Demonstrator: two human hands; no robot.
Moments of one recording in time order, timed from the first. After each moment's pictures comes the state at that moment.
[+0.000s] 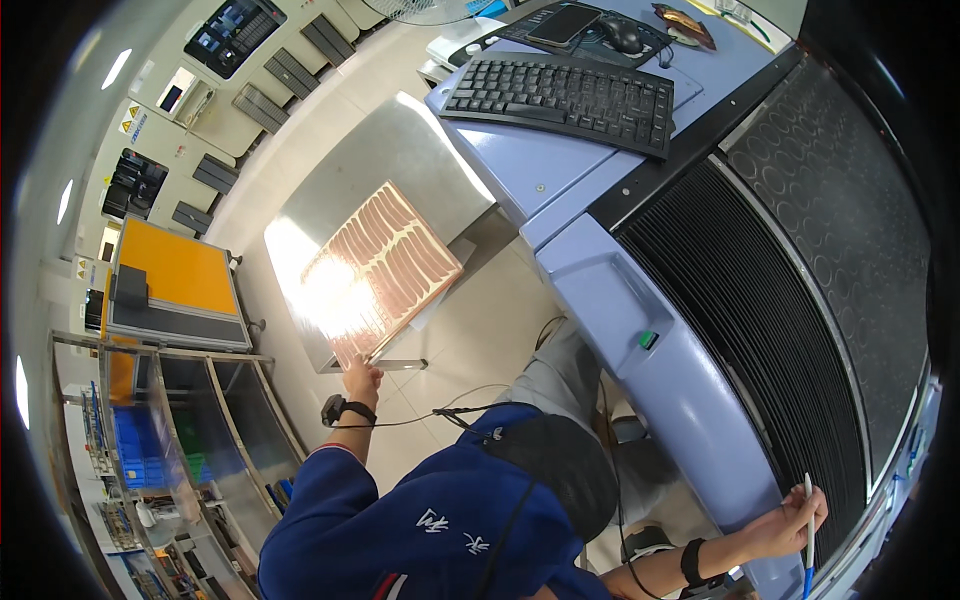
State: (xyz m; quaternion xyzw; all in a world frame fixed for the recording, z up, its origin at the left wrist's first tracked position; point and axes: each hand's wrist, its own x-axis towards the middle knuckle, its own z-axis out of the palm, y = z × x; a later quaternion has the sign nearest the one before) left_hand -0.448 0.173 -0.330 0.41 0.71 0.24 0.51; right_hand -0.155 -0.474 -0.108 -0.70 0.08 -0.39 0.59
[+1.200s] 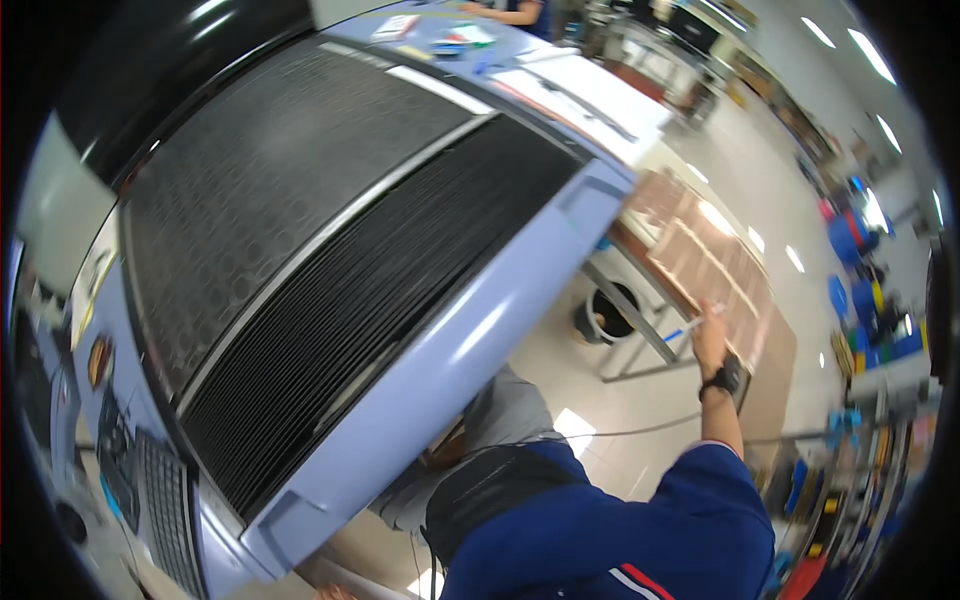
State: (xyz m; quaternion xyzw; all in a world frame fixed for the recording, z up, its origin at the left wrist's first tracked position) left_hand -0.183 0.176 -0.242 0.99 -0.13 -0.06 0.01; right_hand -0.563 -0.642 -0.233 -0.81 0.56 -0.14 -0.08
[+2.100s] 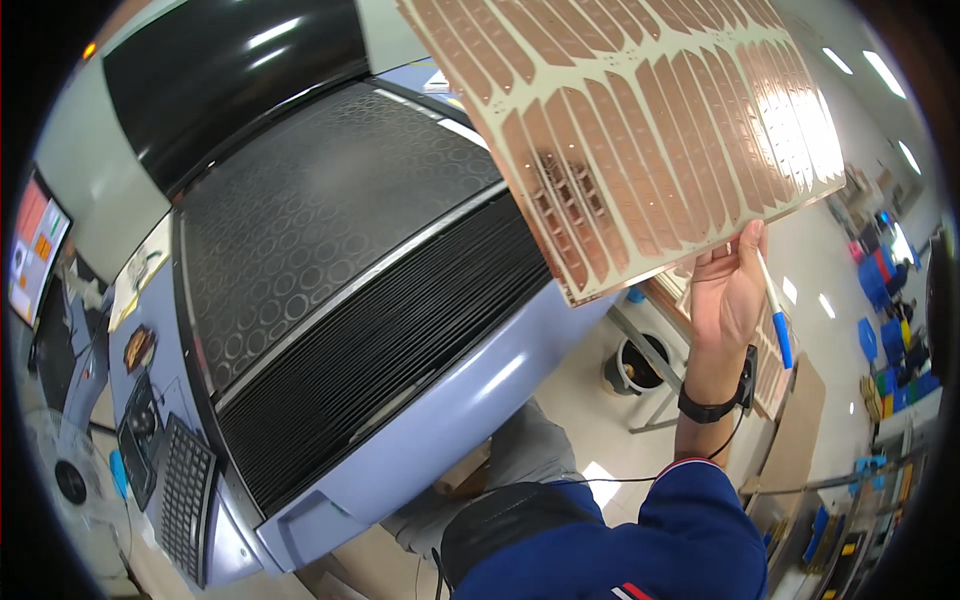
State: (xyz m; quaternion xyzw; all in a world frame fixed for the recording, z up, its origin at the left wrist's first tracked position) left_hand -0.182 0.187 -0.247 0.98 -0.06 -0.16 0.02; right_hand -0.278 -0.521 0.044 -0.38 0.07 -0.66 0.64
